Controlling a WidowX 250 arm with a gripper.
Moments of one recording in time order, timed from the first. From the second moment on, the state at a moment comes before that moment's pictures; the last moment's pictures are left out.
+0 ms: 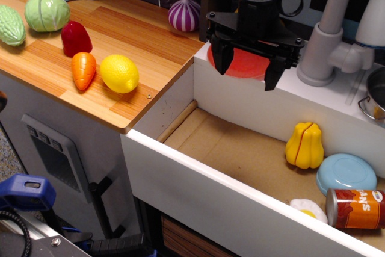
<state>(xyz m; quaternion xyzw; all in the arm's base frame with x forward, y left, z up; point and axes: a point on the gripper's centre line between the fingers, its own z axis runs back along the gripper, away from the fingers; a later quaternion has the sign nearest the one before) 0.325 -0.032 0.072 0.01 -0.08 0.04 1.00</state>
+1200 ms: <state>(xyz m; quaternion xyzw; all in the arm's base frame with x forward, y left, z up) 0.292 0.088 0.078 0.14 -0.06 0.24 0.96</state>
